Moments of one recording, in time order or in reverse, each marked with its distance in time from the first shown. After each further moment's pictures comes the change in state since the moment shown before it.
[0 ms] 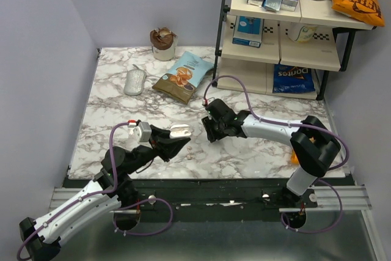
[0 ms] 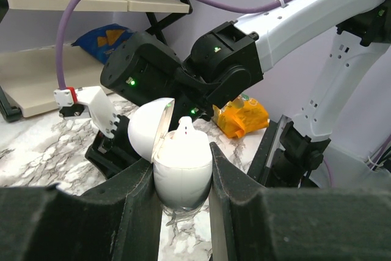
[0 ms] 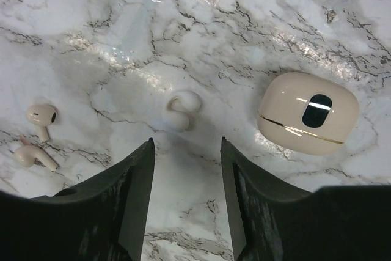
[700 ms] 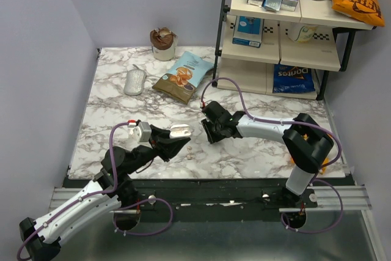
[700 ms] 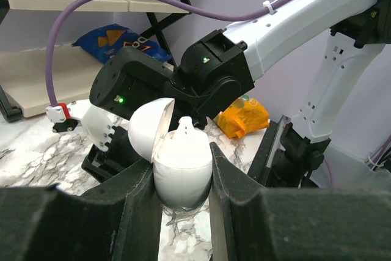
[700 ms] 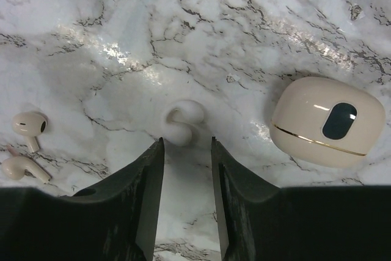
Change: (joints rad) left arm 0.002 0.000 0.000 0.000 0.000 0.000; right arm 0.015 0.066 0.029 -0.011 0.013 0.018
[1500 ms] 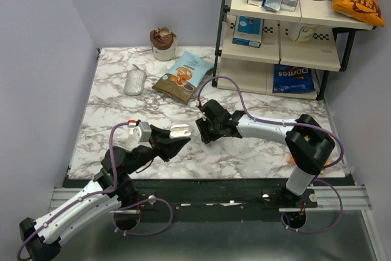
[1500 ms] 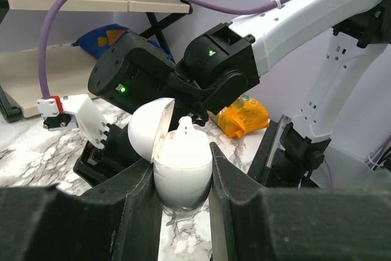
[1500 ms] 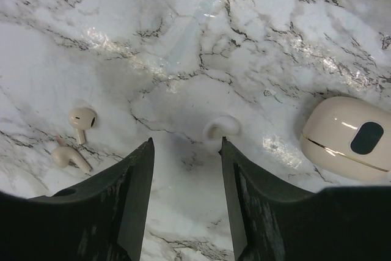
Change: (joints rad) left arm 0.002 0.000 0.000 0.000 0.003 0.000; right arm 0.021 -0.017 0.024 0.020 -0.059 -0.015
